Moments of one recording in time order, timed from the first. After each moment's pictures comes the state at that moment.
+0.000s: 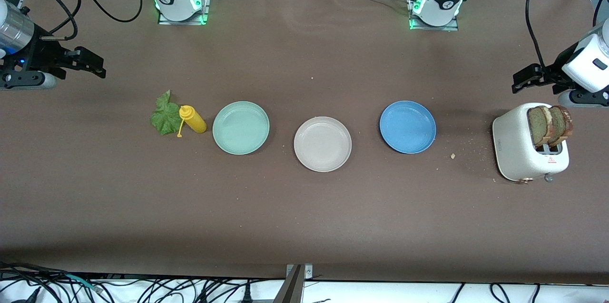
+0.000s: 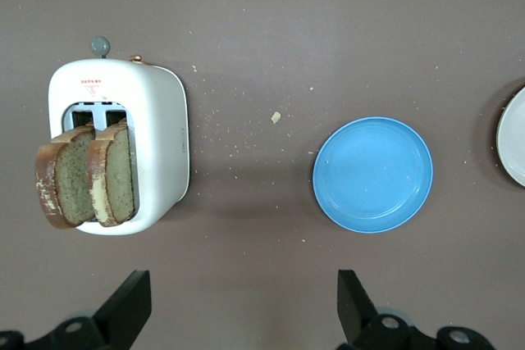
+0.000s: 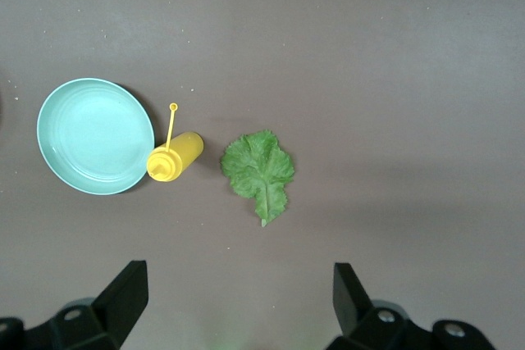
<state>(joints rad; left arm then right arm) 0.14 0.03 -0.12 -1.67 0.03 1.62 0.02 0.08 -0.01 -0.04 -1.69 0.00 1.60 0.00</state>
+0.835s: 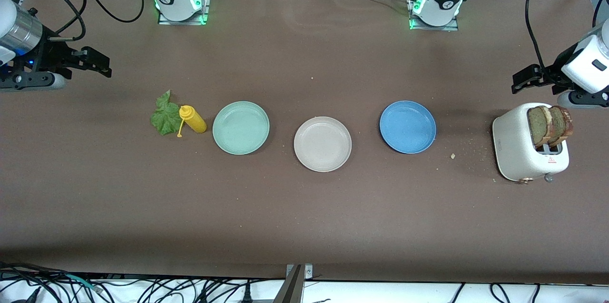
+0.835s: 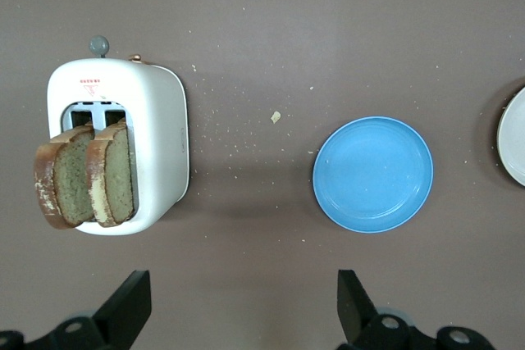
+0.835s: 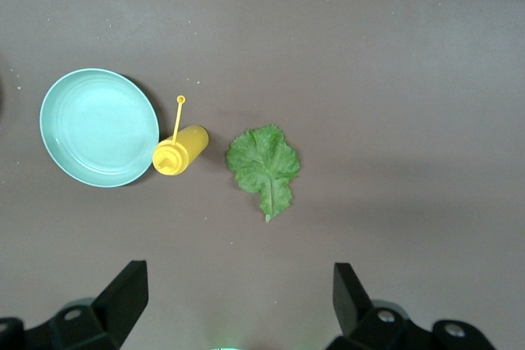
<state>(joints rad) 0.14 0.03 -0.12 -1.67 0.03 1.62 0.02 0.10 -0.01 -0.03 -1.69 0.00 1.59 0.00</state>
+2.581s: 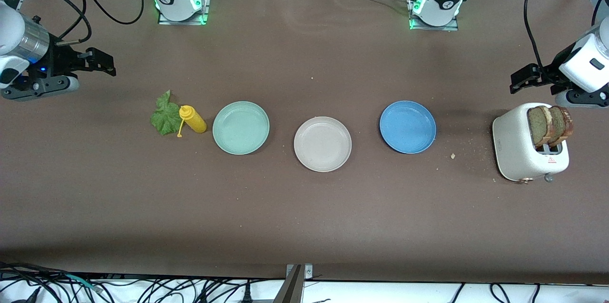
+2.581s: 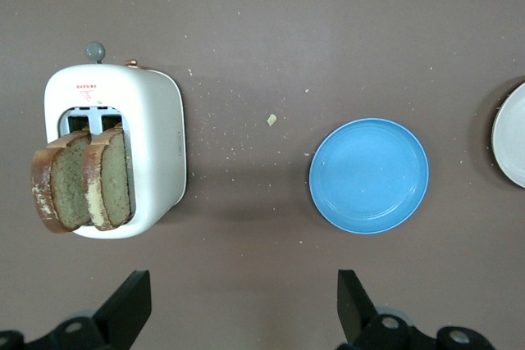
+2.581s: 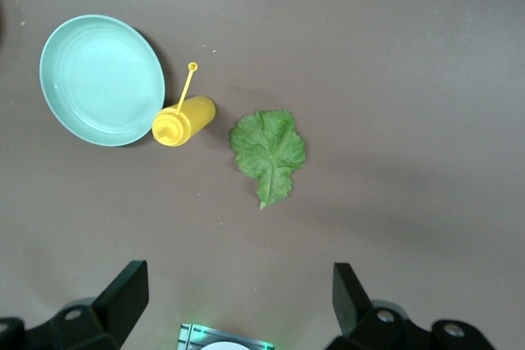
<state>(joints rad) 0.14 0.03 -0.13 -1.66 0.03 1.62 0.02 0.09 0.02 -0.05 -1.71 0.03 1.58 -0.22</state>
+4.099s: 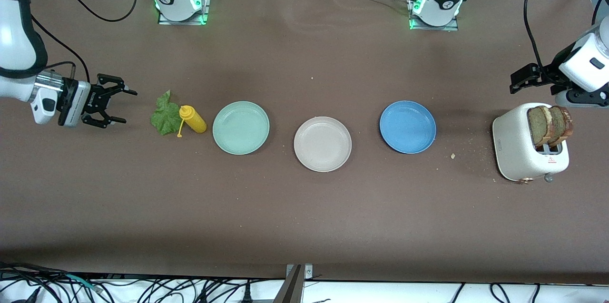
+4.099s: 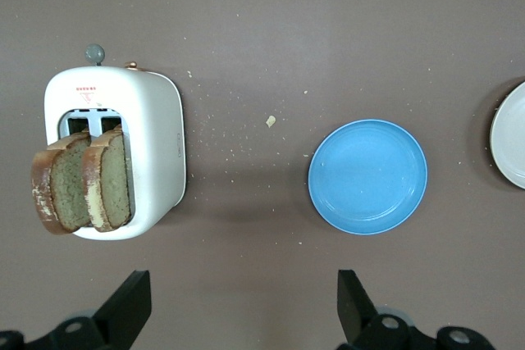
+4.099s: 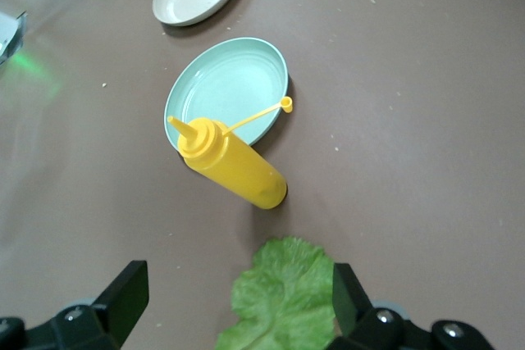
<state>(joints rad) 0.14 0.03 -0.14 -1.66 0.03 1.62 0.02 0.07 0.22 -0.34 -2.06 0.76 1.88 -1.68</state>
